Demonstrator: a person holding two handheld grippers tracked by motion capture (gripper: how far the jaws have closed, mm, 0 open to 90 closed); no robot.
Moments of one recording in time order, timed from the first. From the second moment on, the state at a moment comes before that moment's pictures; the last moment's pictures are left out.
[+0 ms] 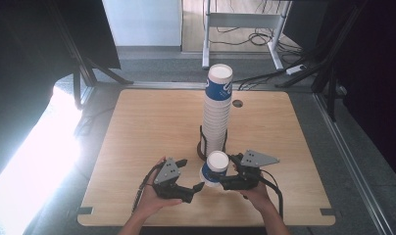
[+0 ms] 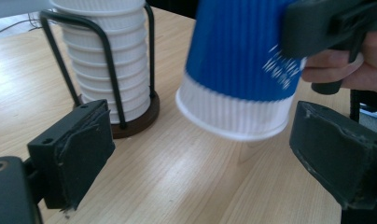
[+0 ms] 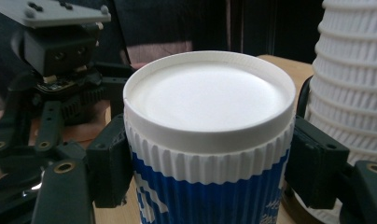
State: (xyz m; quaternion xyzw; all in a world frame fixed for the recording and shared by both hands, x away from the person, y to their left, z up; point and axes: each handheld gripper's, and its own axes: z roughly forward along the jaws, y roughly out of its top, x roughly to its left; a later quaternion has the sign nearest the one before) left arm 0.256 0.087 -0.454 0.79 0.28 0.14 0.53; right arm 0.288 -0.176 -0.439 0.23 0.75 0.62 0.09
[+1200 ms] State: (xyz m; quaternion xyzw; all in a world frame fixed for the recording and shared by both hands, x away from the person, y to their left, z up) left arm 0.259 0.048 -0.473 0.82 0.23 0.16 0.50; right arm 0.287 -0.161 -0.448 0.23 0.77 0.60 0.06
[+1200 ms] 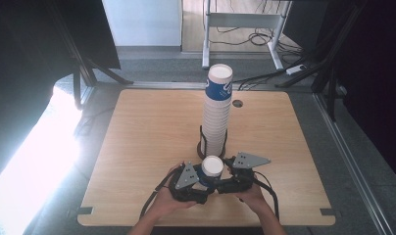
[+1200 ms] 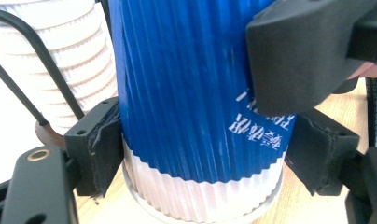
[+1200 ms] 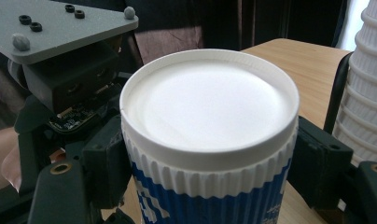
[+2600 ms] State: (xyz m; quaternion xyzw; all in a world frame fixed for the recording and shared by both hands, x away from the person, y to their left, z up) left arm 0.267 0.058 -0.479 0.88 0.18 0.23 0.37; right arm 0.292 -0.192 -0.434 0.24 0.78 0.58 0.05
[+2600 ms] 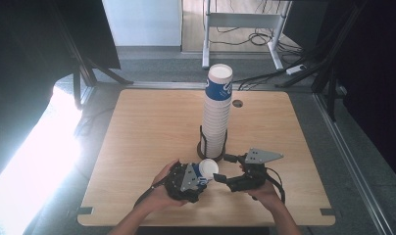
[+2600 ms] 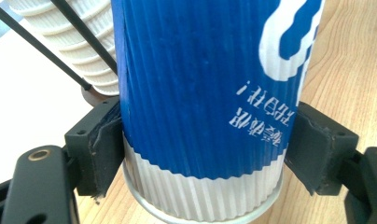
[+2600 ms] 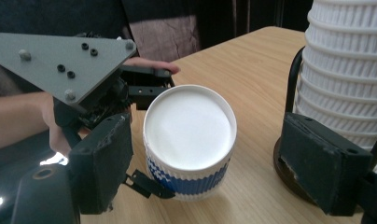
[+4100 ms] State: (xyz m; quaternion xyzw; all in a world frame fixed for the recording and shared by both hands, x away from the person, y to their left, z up) left arm 0.266 0.040 -0.476 0.90 0.12 0.31 0.29; right arm 0.312 -0.184 -0.414 0.21 0.87 0.44 0.02
